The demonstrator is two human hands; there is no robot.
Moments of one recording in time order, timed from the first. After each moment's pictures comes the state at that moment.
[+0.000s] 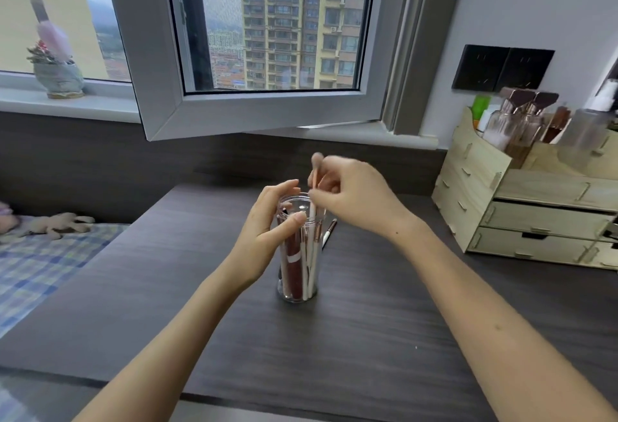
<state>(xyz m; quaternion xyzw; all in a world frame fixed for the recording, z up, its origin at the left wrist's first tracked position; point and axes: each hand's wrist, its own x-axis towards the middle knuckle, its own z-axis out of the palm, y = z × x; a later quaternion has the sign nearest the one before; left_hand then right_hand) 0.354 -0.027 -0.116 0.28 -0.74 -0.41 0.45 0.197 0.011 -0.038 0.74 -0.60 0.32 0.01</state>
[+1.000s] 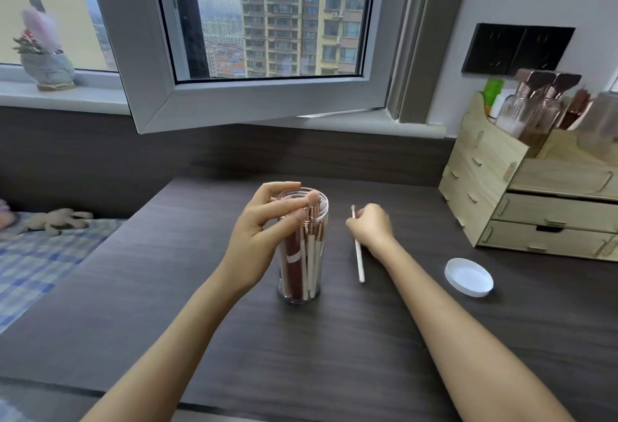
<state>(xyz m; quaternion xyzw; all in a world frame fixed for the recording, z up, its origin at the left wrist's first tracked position) 0.353 -0.022 -0.113 0.27 -0.72 -0.42 0.48 0.145 -0.065 -0.149 0.47 -0.82 0.31 -0.14</state>
